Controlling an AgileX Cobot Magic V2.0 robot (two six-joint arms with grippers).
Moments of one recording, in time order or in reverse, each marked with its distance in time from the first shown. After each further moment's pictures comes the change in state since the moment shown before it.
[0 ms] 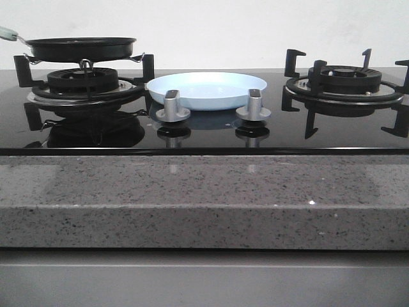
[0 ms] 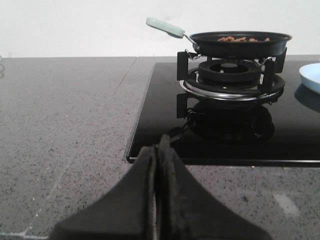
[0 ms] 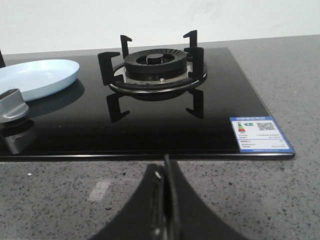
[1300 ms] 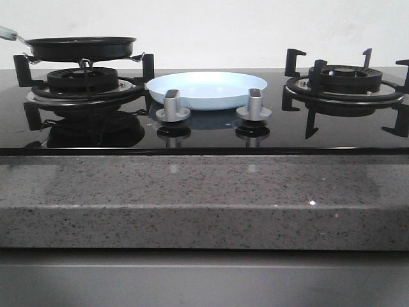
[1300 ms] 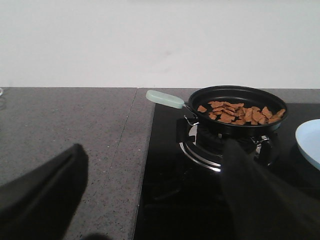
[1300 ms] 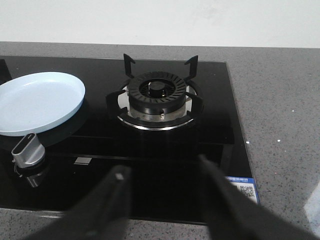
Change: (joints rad) left arm 0.000 0.497 -0.552 -0.004 0.141 0.000; right arm 0.000 0.440 -0.652 -0.062 0.409 0.000
